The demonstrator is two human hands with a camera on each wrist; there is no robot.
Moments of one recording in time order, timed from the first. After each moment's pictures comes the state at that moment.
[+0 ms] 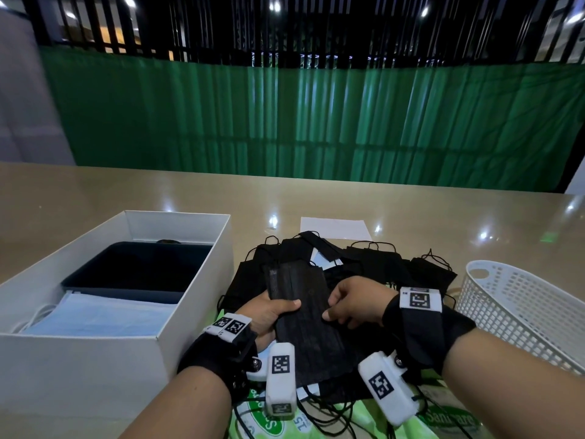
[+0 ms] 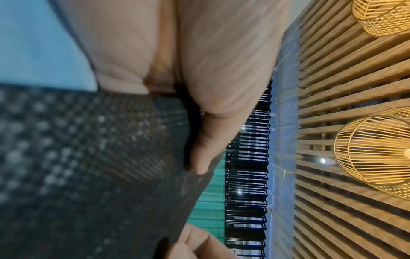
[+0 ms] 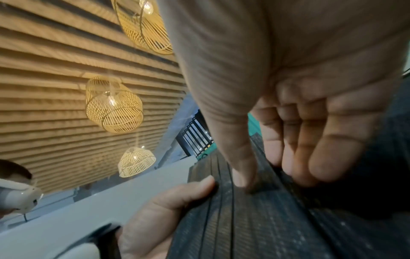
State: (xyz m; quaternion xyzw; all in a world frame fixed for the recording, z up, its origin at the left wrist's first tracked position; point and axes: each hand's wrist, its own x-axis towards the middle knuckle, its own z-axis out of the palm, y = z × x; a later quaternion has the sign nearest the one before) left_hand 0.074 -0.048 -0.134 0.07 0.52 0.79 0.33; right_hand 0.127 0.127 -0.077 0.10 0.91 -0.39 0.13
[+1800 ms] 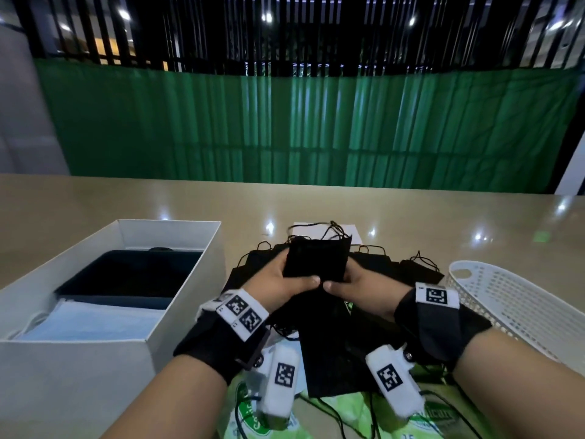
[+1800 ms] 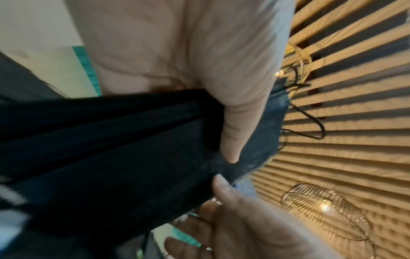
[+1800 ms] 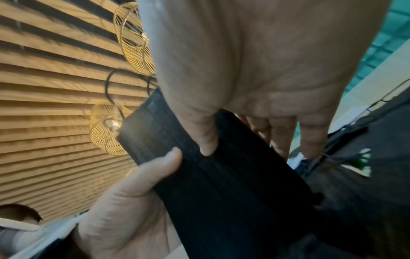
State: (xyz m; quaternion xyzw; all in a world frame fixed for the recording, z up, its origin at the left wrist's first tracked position) left_hand 0.092 -0.027 -0.069 0.25 0.69 0.66 0.16; right_hand 0.146 0.149 -0.058 0.01 0.90 -0.43 0.03
